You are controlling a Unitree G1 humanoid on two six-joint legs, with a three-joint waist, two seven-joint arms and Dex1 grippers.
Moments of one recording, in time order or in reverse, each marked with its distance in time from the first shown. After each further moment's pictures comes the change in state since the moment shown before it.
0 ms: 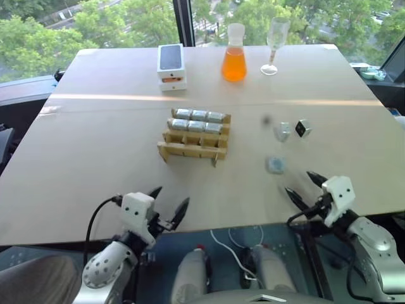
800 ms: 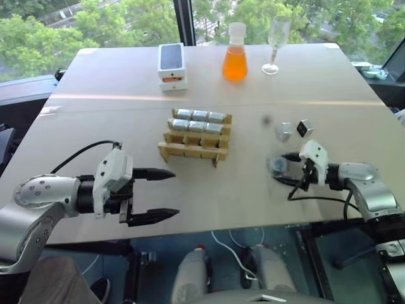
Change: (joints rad) left arm -0.384 0.642 0.179 0.132 -0.395 0.233 -0.703; right arm -0.588 -0.212 0.192 0.560 -0.033 0.035 0.513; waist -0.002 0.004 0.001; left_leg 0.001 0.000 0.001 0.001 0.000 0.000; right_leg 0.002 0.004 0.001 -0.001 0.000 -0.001
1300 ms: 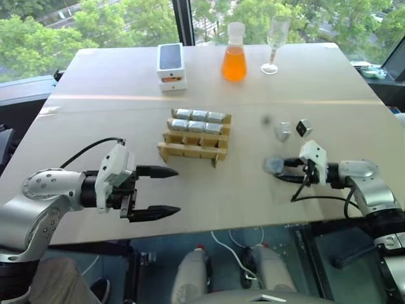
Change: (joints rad) left arm -0.097 -0.035 -0.068 0.080 0.015 0.007 -0.055; right arm -0.043 0.009 0.004 0.087 -0.005 -0.073 0.086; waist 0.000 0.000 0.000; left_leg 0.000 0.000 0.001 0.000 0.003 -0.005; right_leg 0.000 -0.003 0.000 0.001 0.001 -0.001
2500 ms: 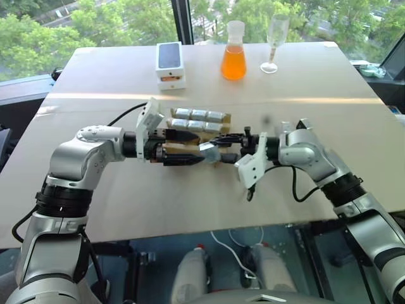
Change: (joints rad) left arm -0.600 -0.194 -0.291 0.421 0.109 0.211 -0.007; right arm -0.345 0.183 0.308 -0.050 -0.636 -0.844 -0.431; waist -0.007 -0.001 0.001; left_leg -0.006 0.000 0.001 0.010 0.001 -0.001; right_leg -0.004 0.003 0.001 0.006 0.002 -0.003
